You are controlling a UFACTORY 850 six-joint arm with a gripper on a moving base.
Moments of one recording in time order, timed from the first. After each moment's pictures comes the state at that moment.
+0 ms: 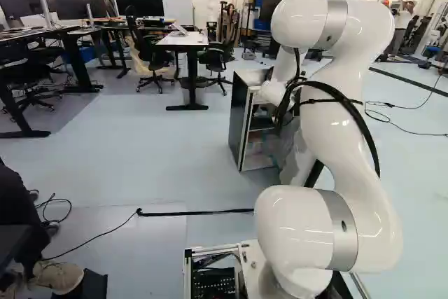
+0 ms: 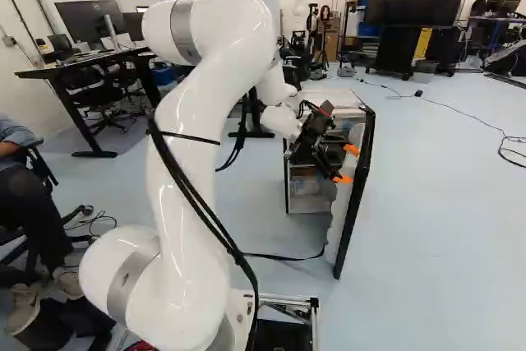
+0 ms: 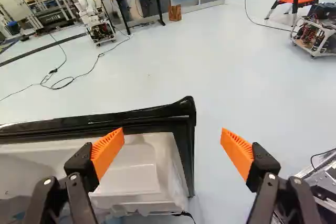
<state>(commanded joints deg) -15.7 -39.0 -65.4 103.9 68.8 -18.7</state>
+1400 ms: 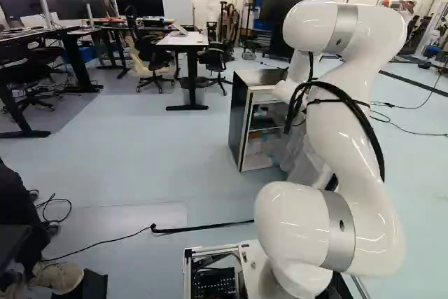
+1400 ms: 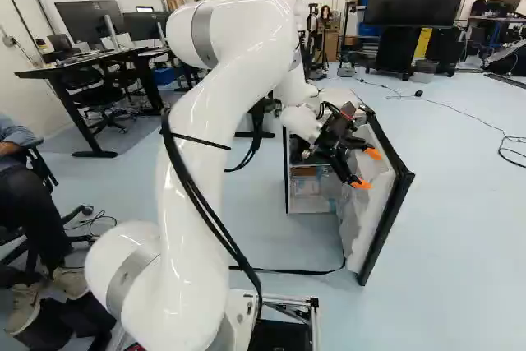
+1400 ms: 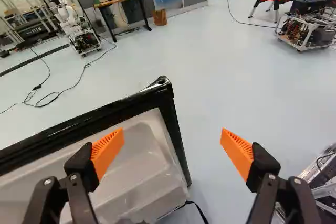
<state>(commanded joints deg) -20.7 -39.4 -66.3 102.3 68.8 -18.7</state>
